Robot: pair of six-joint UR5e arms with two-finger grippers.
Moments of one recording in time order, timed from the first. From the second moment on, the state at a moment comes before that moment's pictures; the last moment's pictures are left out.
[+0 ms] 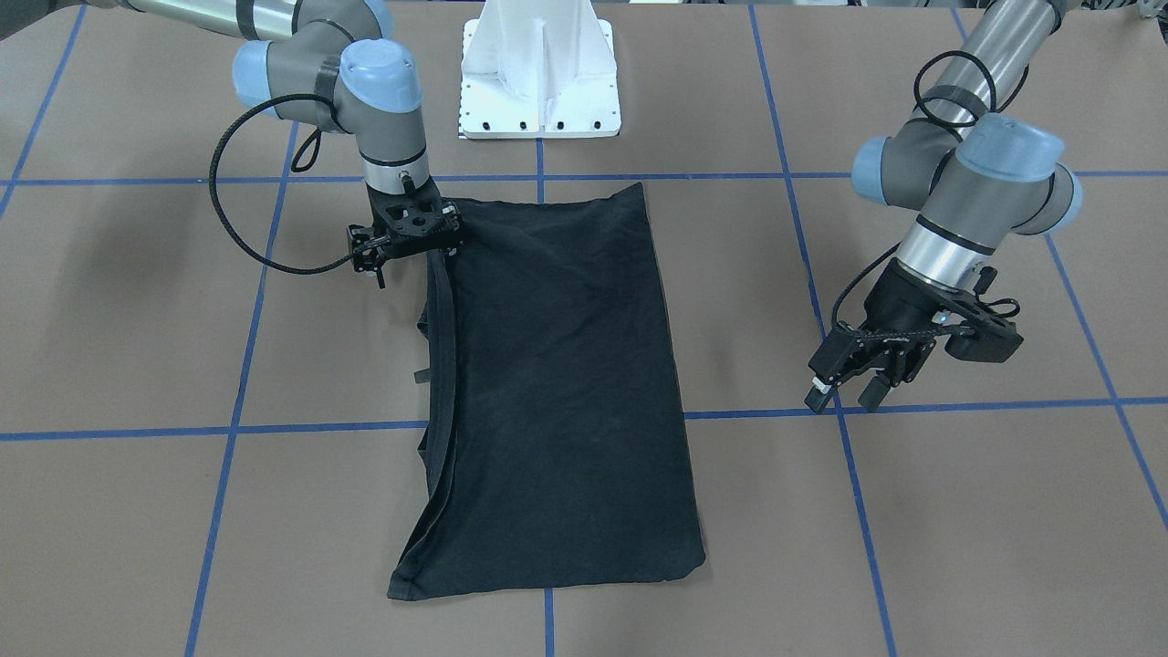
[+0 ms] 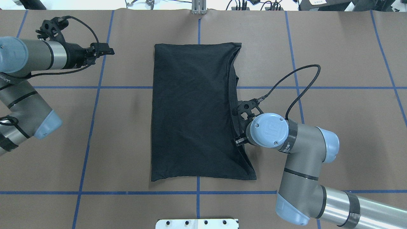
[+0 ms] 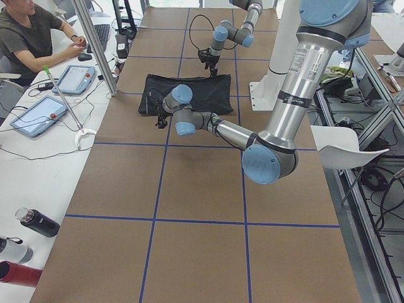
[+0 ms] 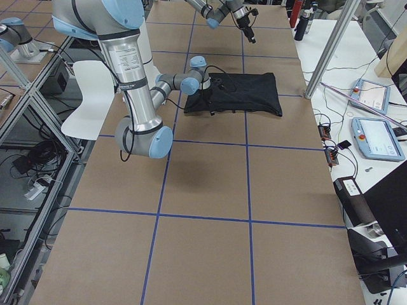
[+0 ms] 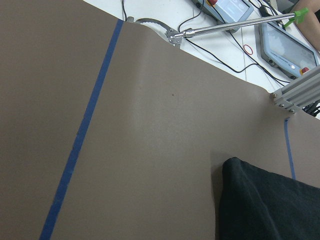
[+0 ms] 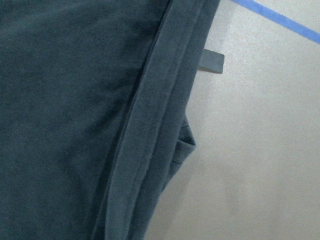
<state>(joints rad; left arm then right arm) -0.88 -1.92 -1.51 -2.53 -1.82 -1.41 0.41 -1.16 1.80 -1.49 1.61 0.87</state>
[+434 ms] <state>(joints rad) -0.88 -1.92 -1.51 -2.53 -1.82 -1.41 0.46 -1.21 1.81 -1.49 1.63 0.82</state>
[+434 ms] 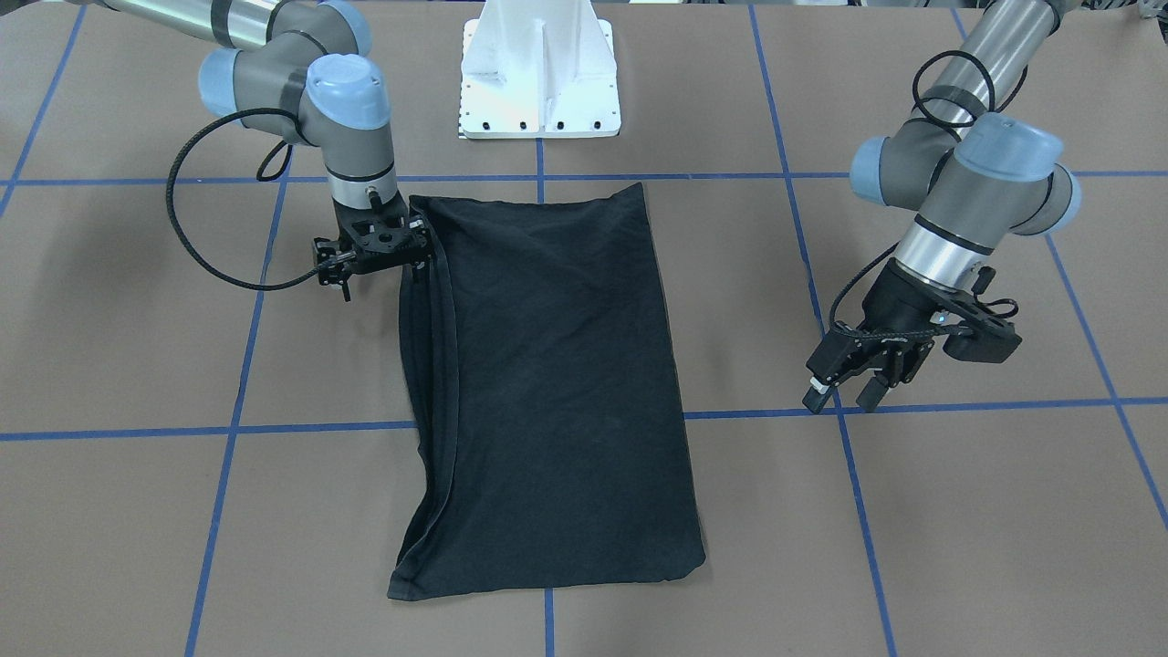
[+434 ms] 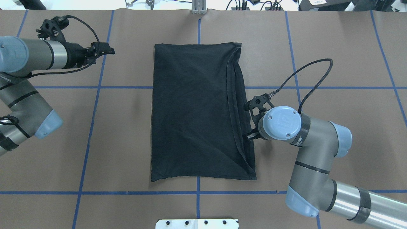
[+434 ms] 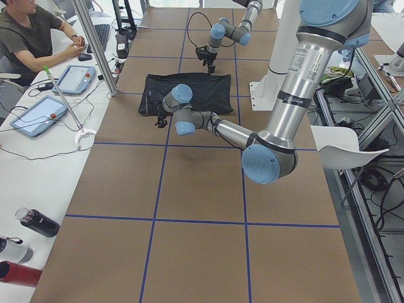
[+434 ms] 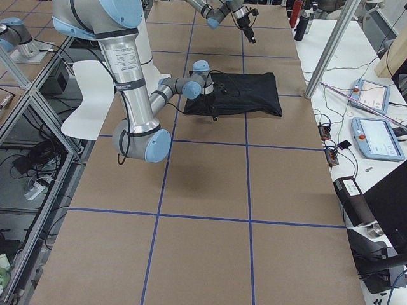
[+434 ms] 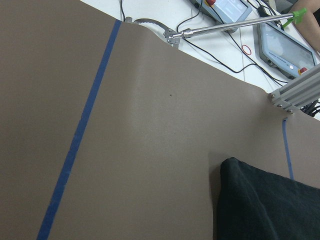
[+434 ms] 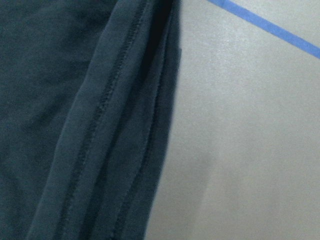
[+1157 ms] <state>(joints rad) -0.88 -1.92 -1.52 -2.53 -1.83 -1.41 0.50 -1.22 1.88 -1.49 1.70 0.81</state>
